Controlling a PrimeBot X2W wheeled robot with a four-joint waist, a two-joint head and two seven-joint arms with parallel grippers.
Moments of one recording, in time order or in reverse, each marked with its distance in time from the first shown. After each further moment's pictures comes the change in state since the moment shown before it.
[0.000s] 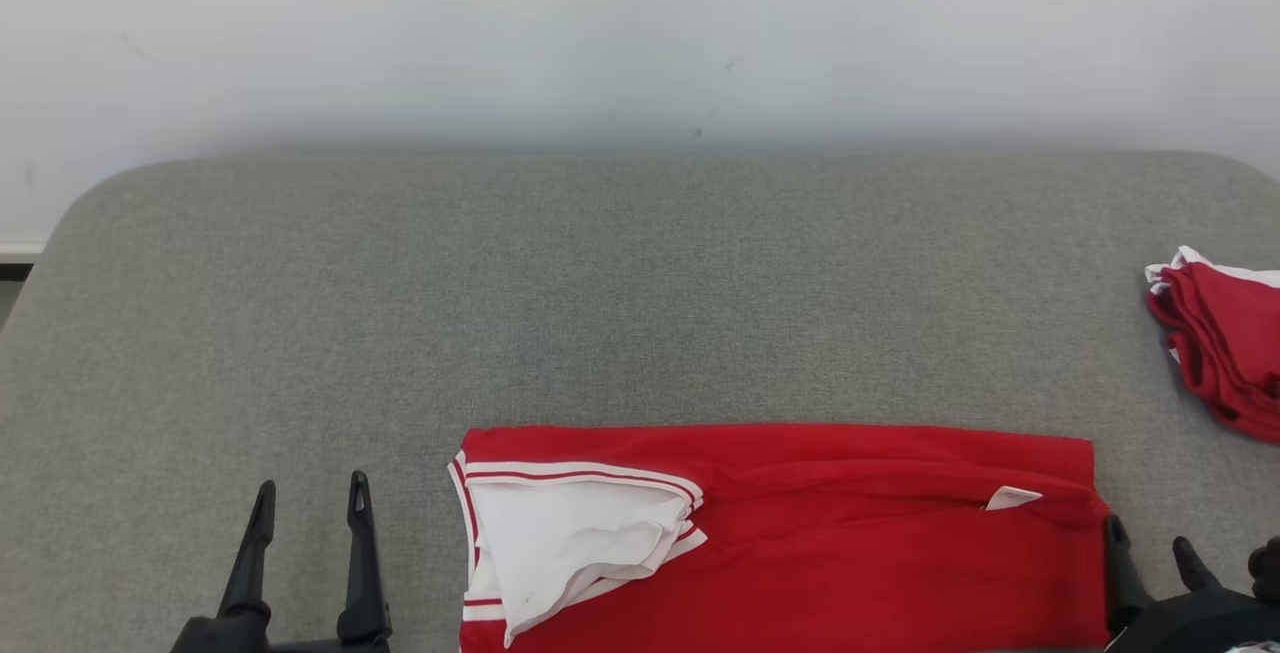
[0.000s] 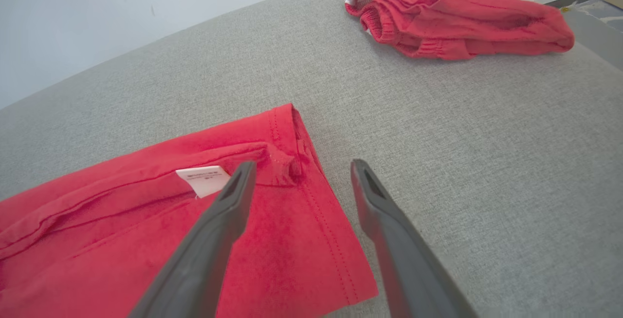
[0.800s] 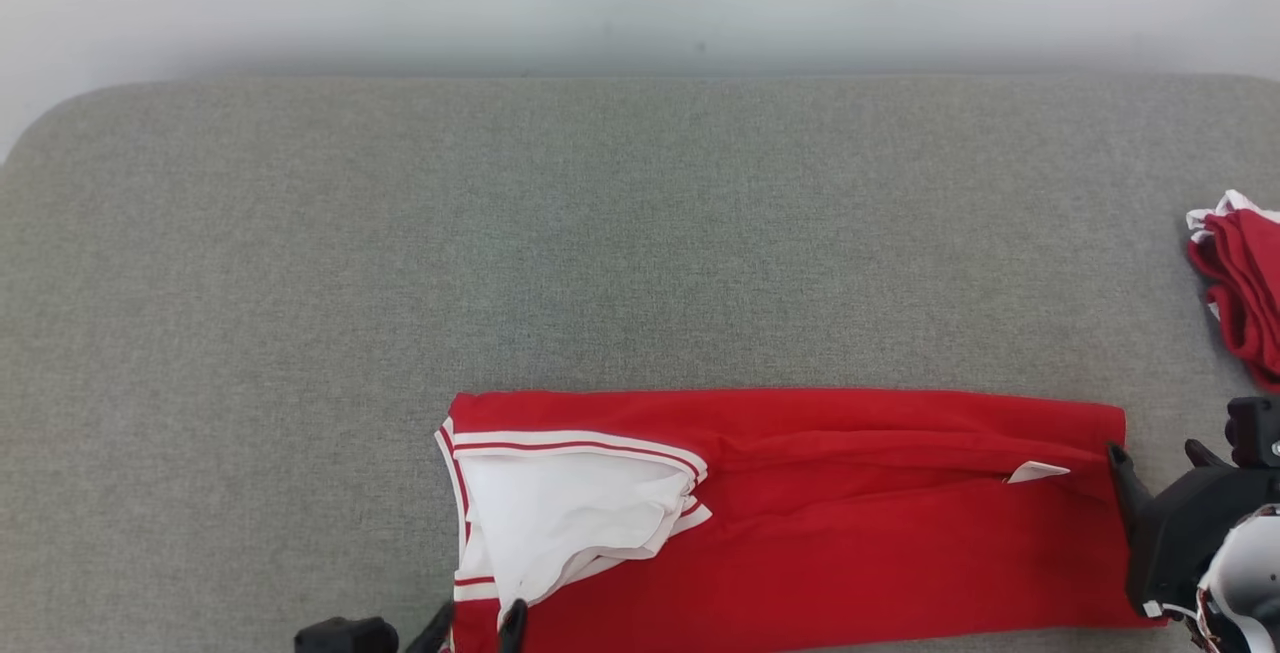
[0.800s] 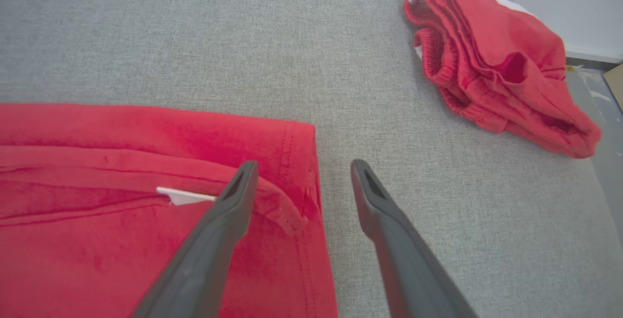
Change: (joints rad) left arm -0.040 0.160 -0.374 -0.034 -0.507 0.029 0.287; right arm -0.095 -0.208 0.146 -0.142 -0.121 0.000 0.369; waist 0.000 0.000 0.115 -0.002
